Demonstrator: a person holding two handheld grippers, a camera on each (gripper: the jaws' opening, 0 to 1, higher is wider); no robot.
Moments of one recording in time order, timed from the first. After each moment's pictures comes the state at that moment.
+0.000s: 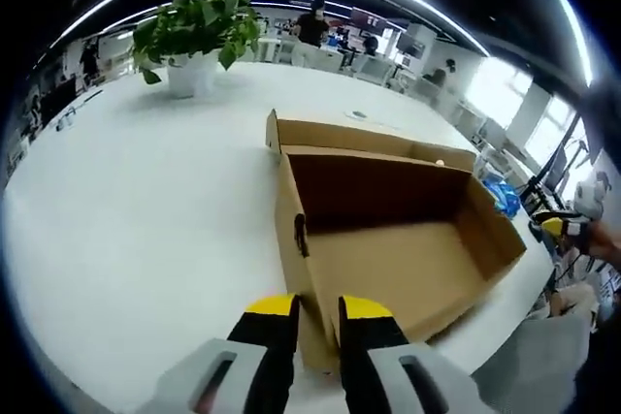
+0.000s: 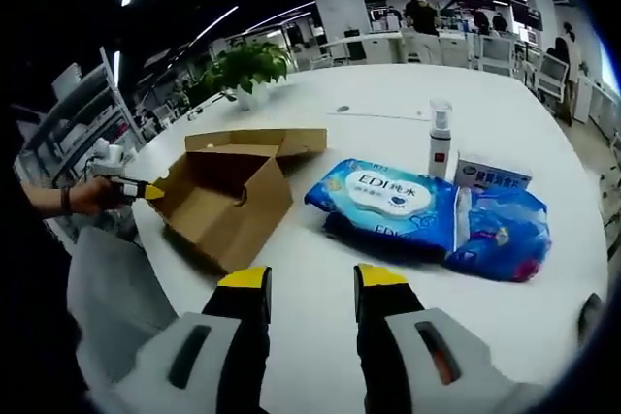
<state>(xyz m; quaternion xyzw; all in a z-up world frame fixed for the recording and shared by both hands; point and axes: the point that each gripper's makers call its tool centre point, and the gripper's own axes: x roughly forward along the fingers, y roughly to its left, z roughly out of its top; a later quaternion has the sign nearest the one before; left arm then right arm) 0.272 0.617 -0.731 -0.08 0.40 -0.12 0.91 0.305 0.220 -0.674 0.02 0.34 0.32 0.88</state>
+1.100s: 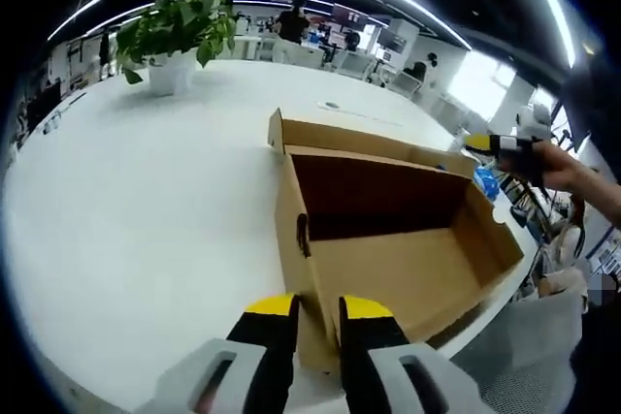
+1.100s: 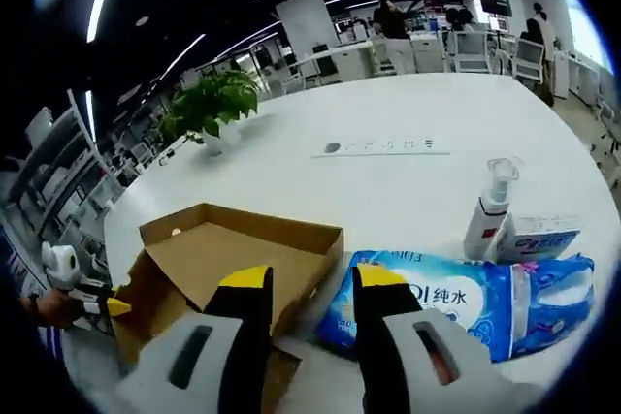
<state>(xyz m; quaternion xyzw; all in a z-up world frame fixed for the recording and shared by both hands) 0.248 0.593 -0.731 -0.09 0.40 -0.16 0.90 0.429 0.301 -0.672 0.09 0.34 0.26 0.90</state>
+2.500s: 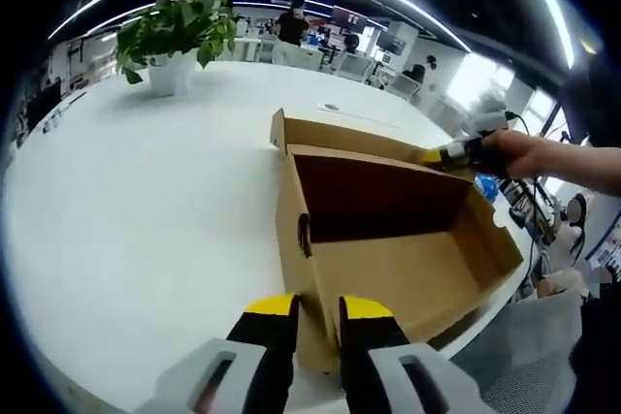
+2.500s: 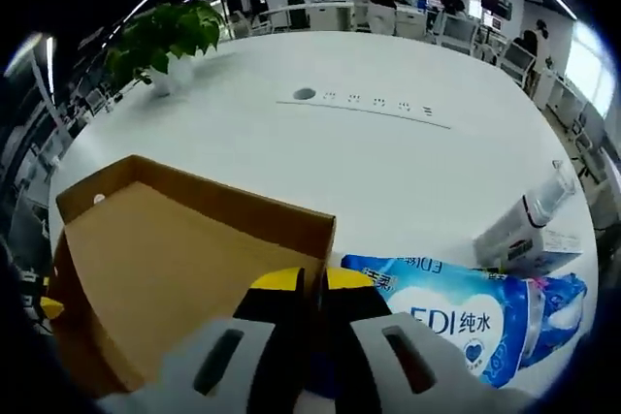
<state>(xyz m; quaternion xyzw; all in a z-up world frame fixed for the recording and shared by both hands) 0.247 0.594 -0.732 -0.09 0.39 -0.16 0.90 0.459 0.317 -0.734 -0.03 0.42 0.18 0.89</state>
